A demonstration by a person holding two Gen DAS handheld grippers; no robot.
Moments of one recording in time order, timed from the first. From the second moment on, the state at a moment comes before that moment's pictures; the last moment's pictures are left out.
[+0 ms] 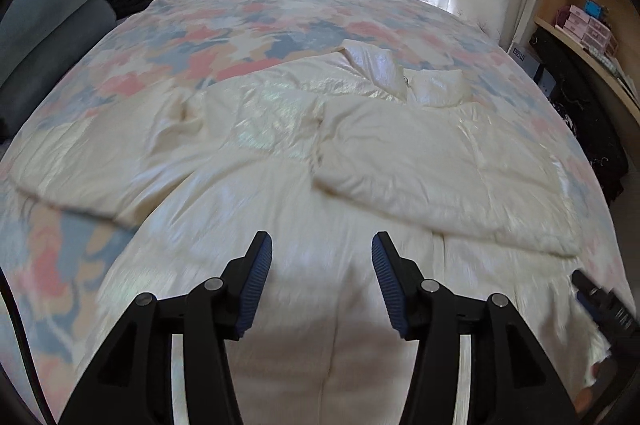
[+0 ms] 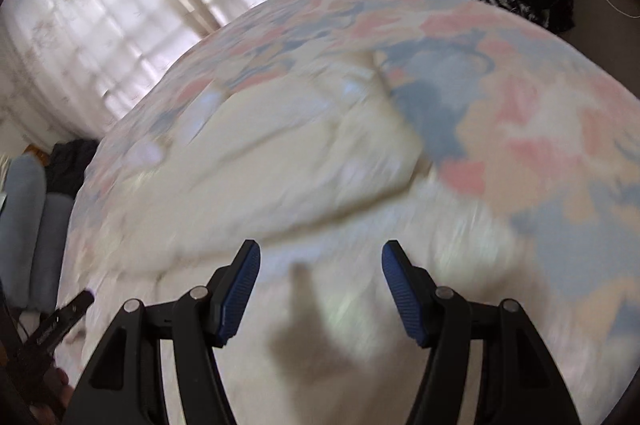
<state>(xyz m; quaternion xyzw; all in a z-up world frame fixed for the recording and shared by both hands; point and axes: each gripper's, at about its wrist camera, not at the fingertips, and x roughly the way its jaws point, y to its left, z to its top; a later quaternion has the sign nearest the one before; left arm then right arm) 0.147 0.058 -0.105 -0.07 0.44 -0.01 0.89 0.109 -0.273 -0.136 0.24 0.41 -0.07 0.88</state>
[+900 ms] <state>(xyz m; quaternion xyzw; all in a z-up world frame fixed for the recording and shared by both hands) 0.035 0.257 -0.062 -0.12 0.40 0.13 0.90 0.065 -0.007 -0.073 0.02 0.41 0.12 0.90</state>
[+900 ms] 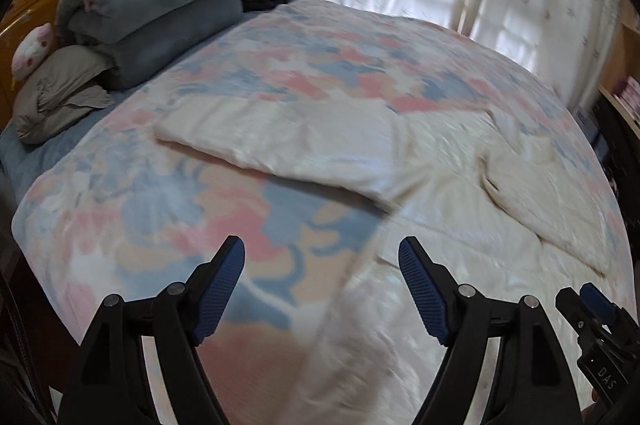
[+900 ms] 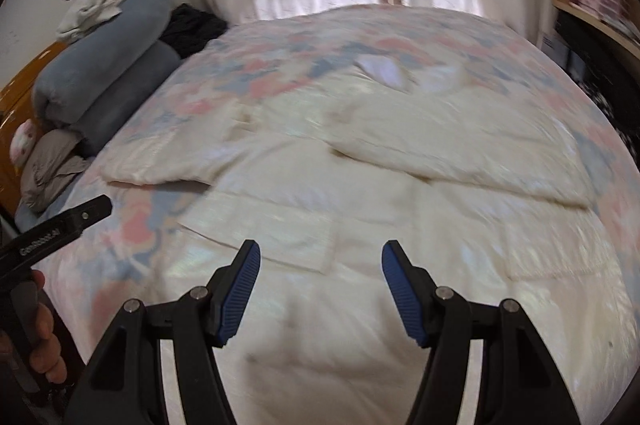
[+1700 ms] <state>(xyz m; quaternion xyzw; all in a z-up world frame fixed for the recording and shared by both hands) 0.160 0.469 -0.222 -0.43 0.40 0.09 0.80 0.236 0.174 -0.155 -0.03 0.42 0.19 0.89</state>
